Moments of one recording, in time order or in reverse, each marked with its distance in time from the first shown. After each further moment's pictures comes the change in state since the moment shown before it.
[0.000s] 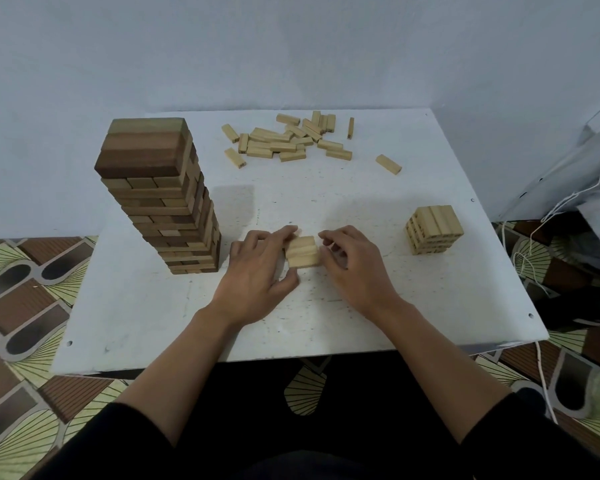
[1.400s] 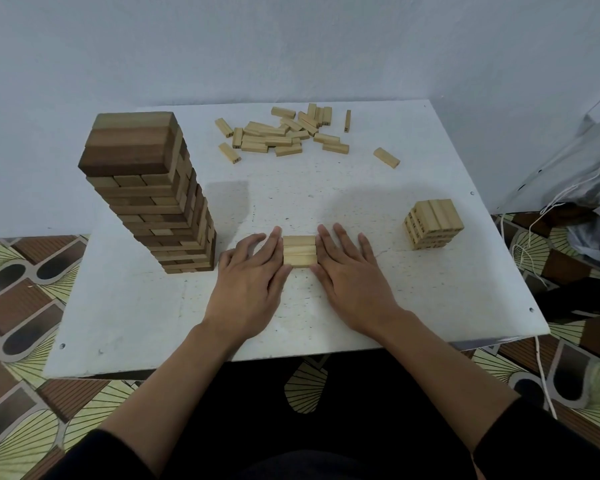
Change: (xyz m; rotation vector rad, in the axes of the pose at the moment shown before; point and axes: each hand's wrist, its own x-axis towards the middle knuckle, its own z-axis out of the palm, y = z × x) left_hand -0.016 0.000 0.008 0.337 -0.010 -0.014; right_hand -0.017 0.010 0.009 -0.566 -0.318 -0.089
